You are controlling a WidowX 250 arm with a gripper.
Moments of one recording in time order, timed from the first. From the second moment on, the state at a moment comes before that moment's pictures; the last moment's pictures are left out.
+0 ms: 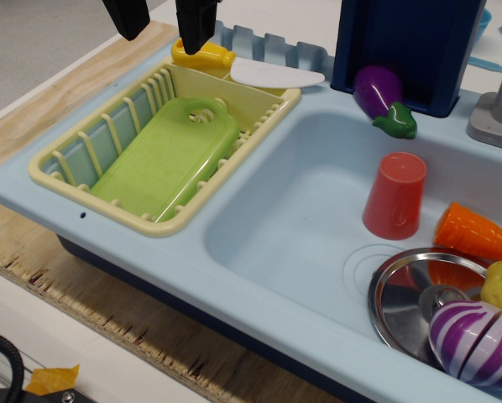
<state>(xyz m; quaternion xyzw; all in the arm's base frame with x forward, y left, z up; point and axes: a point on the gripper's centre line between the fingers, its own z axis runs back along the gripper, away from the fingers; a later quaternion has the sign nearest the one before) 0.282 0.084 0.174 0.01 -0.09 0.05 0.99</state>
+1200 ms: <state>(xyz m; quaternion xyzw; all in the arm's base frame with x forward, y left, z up) 0.322 0.079 0.157 0.02 -0.10 -0.25 0.96</state>
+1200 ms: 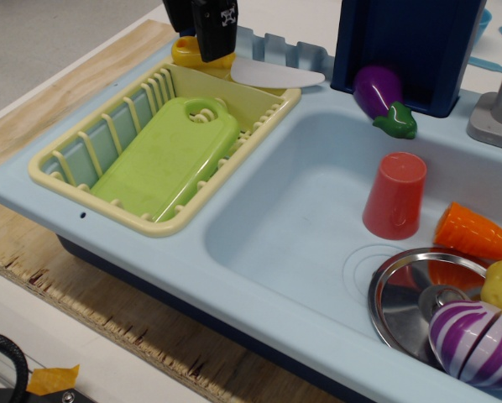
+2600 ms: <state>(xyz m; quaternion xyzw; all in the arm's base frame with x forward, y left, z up) 0.328 0.085 0.127 -0.01 -0.13 -0.29 0.95</state>
